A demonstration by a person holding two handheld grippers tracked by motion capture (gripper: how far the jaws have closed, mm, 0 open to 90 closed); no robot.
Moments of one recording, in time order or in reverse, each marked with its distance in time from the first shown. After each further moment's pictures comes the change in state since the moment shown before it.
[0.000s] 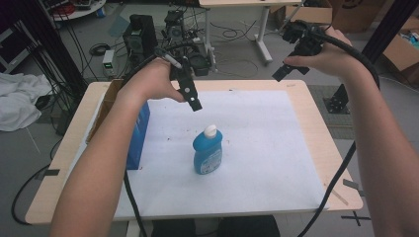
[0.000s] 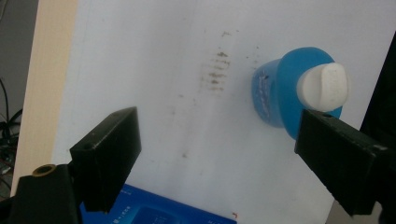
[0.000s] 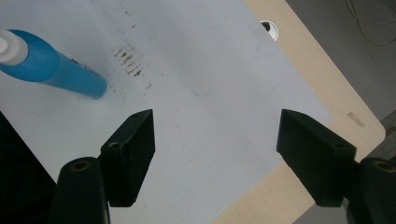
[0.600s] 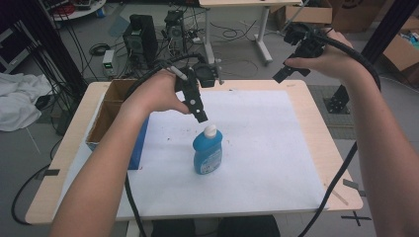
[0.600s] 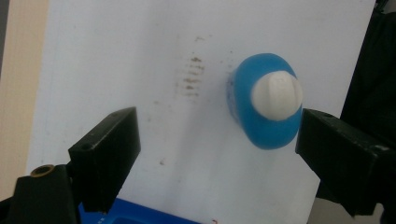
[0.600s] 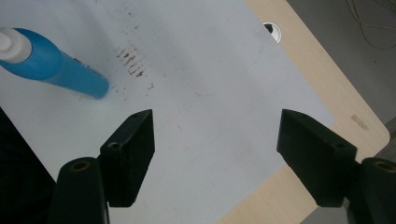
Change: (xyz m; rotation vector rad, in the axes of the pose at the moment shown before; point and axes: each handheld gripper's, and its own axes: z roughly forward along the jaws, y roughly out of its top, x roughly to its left) left arm -0.030 0.004 0.007 -0.004 -0.030 0.023; right arm 0.000 -0.005 0.002 -0.016 0.010 -0.008
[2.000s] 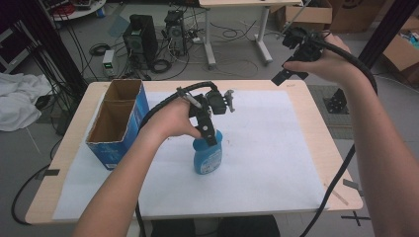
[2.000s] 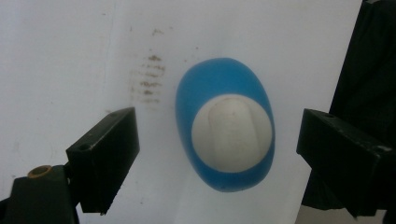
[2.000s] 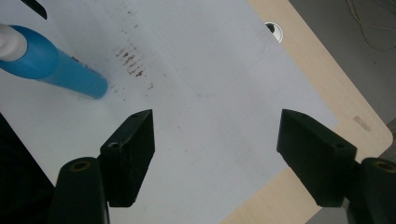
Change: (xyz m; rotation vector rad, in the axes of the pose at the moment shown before) left arm -0.031 0.008 0.059 0.050 -0.071 0.003; right arm 0.003 -0.002 0.008 -0.002 -0.004 0.001
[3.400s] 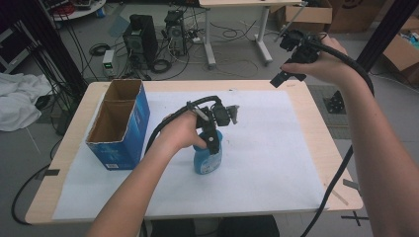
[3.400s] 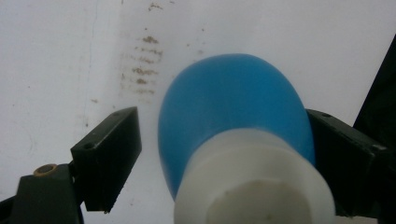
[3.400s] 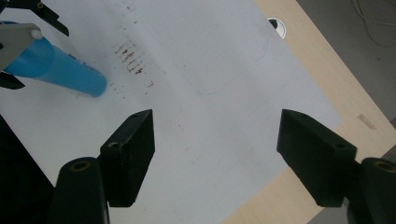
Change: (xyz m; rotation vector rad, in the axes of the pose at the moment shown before) left arm -0.004 0.008 0.043 0.094 0.036 -0.045; right arm 0.000 0.001 0.007 0.017 0.002 -0.002
